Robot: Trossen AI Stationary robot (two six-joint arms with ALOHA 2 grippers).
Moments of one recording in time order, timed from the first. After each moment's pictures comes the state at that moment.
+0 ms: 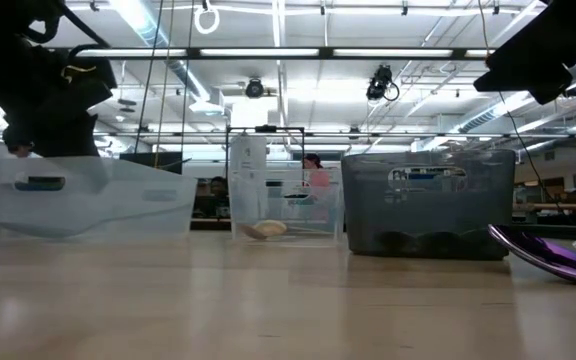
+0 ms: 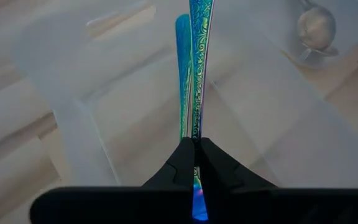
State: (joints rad) left arm -0.50 1.23 0.58 -0.69 -0.73 -1.33; right arm 0.75 1.07 0.49 -0.05 0.85 0.66
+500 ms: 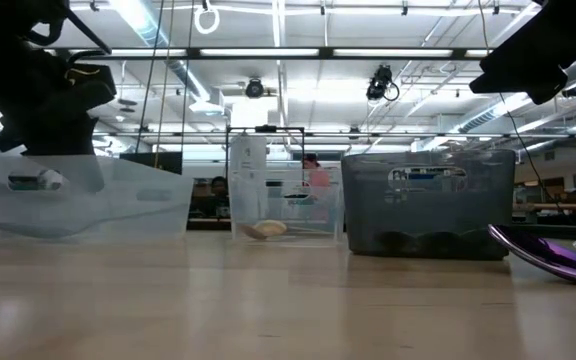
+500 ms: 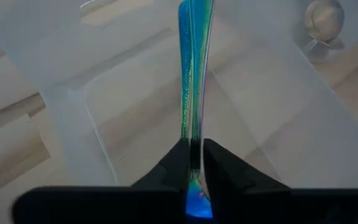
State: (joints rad) left arm -0.49 1.23 0.58 -0.69 -0.68 -1.38; right arm 0.73 1.07 0.49 -0.05 0.84 0.64
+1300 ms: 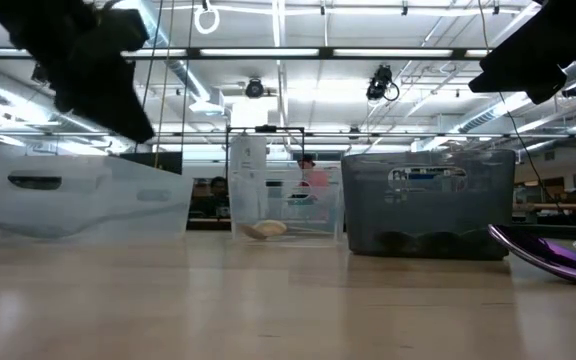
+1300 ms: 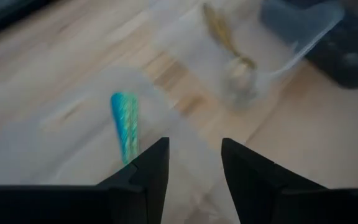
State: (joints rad) left arm -0.45 1.23 0.72 -0.61 -0.76 -1.01; right arm 0.73 1.07 0.49 -0.04 0.84 0.63
